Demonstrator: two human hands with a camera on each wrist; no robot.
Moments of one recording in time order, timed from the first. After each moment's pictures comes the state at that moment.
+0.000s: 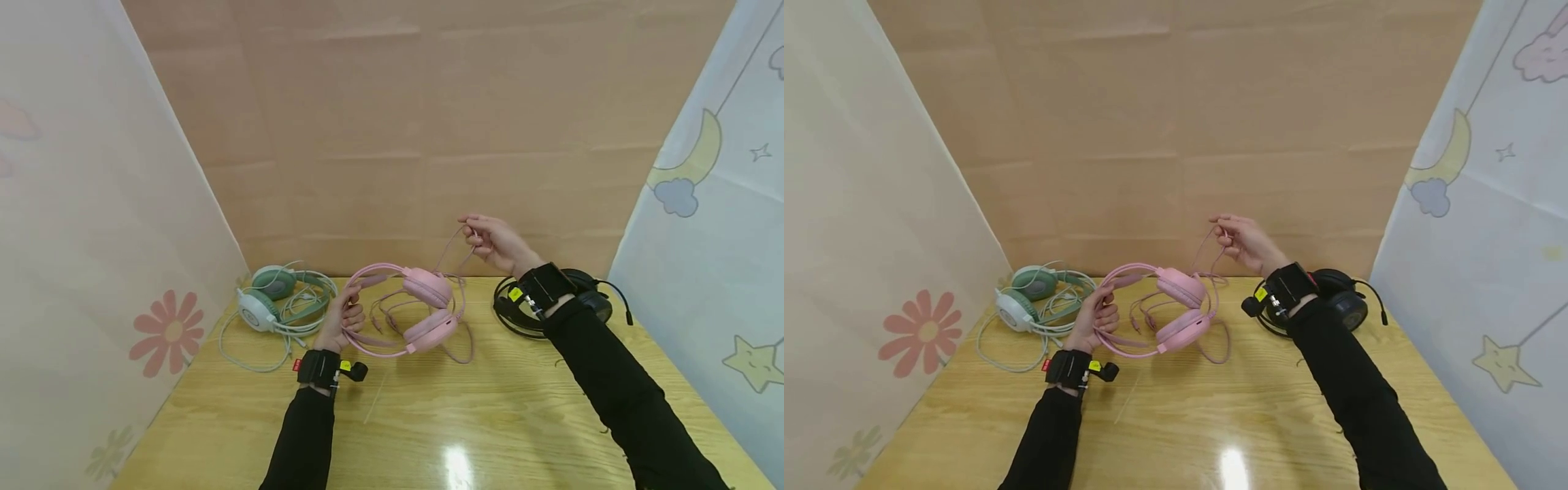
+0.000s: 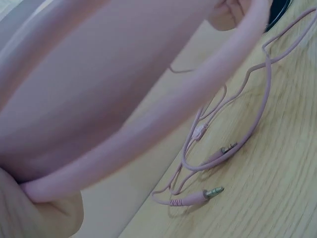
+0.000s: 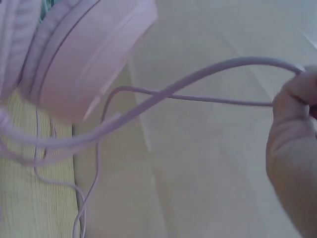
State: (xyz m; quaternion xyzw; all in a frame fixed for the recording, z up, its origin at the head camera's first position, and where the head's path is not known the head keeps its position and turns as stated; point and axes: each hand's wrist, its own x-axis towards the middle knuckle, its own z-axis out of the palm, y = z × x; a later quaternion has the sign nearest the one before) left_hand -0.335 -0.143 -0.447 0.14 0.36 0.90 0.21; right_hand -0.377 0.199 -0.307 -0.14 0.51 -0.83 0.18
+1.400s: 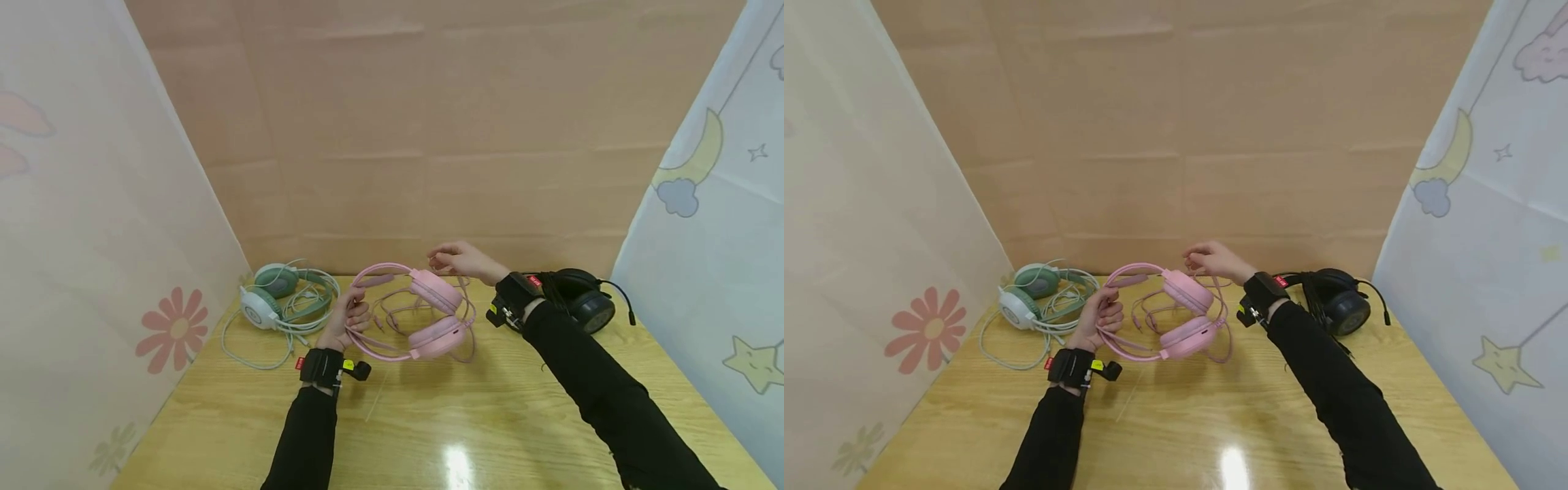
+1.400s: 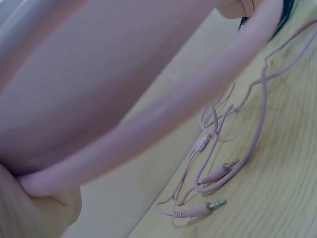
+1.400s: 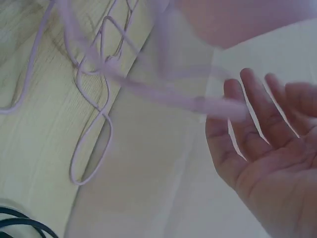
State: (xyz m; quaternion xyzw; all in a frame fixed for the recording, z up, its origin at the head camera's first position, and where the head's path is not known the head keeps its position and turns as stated) left_hand -0.328 -0.141 -0.443 0.22 0.33 0.89 0.24; right_hand -0.385 0.164 -0.346 -0.23 0.83 -0.48 0.16
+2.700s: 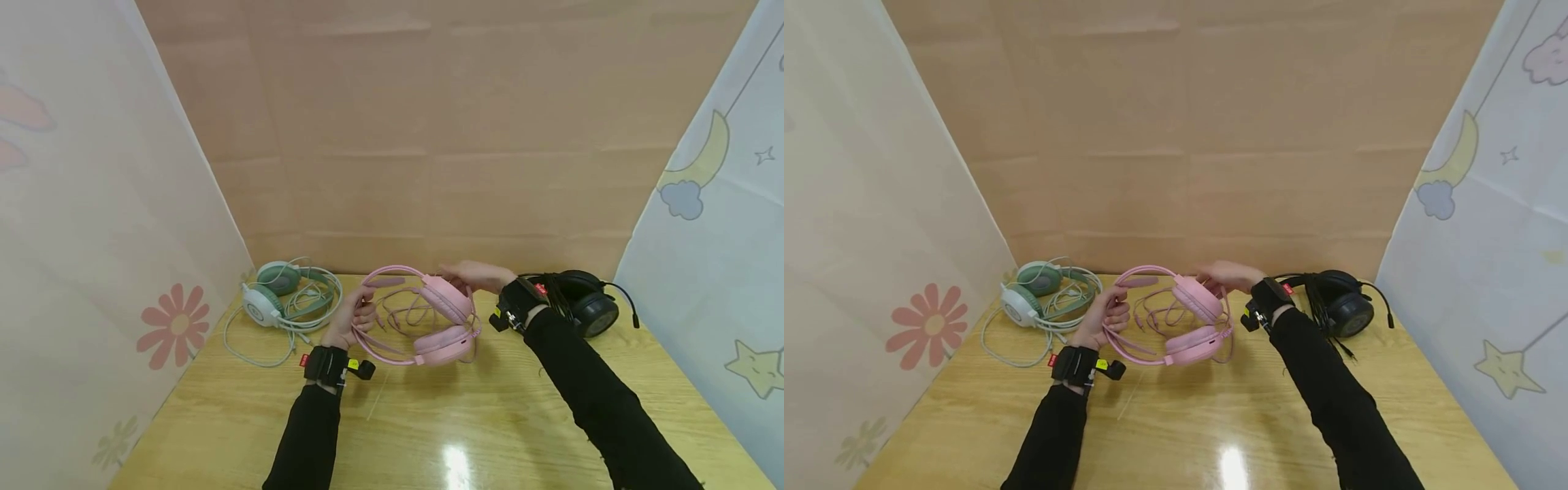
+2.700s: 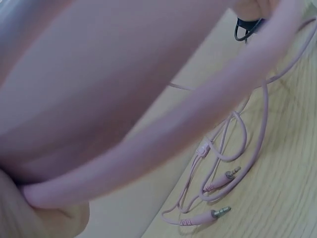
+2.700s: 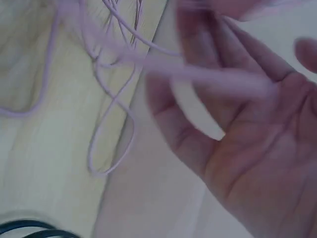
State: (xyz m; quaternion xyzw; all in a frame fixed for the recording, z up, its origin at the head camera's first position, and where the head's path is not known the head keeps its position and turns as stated) left_hand -0.327 -0.131 -0.436 0.19 0.39 0.87 0.25; right_hand -0.391 0.175 -0.367 -0.20 0.83 -0.43 0.30
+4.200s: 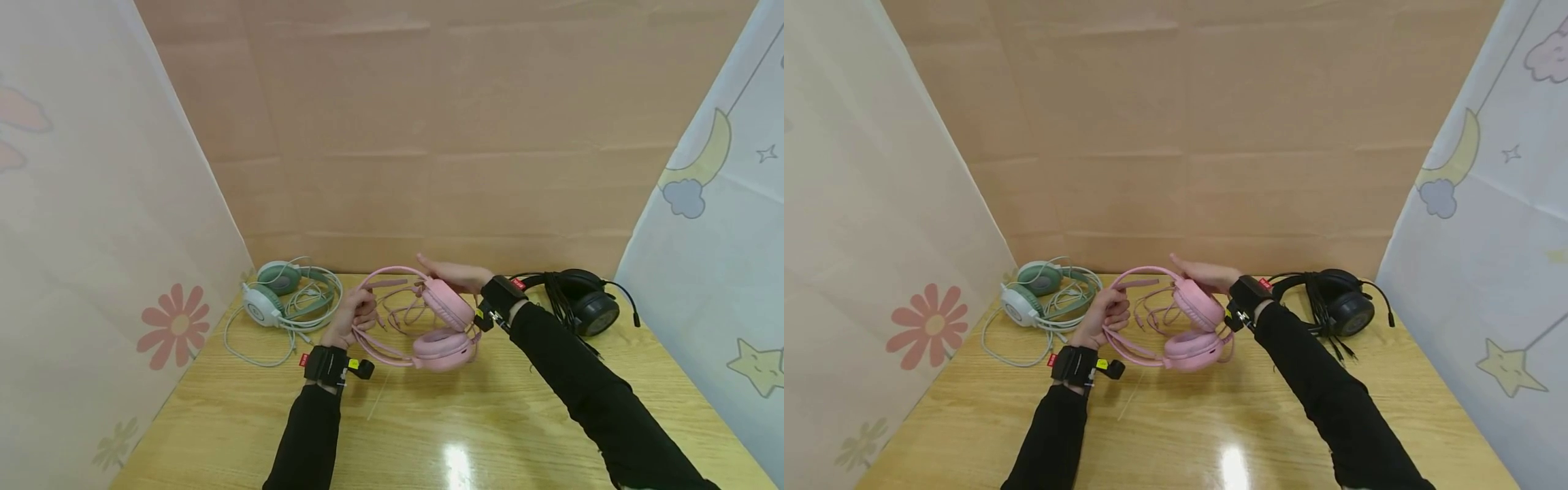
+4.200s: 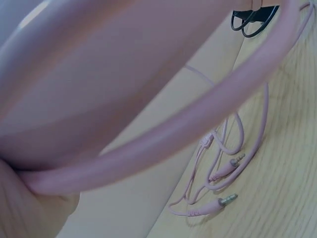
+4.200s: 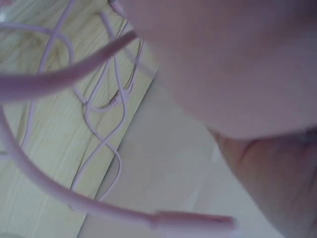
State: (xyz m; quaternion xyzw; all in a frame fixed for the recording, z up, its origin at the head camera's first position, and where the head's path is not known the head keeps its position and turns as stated) left_hand -0.326 -0.129 -0.436 0.28 0.43 0.84 0.18; right_hand -0.383 0.135 -0.359 -0.20 0.78 -0.47 0.37
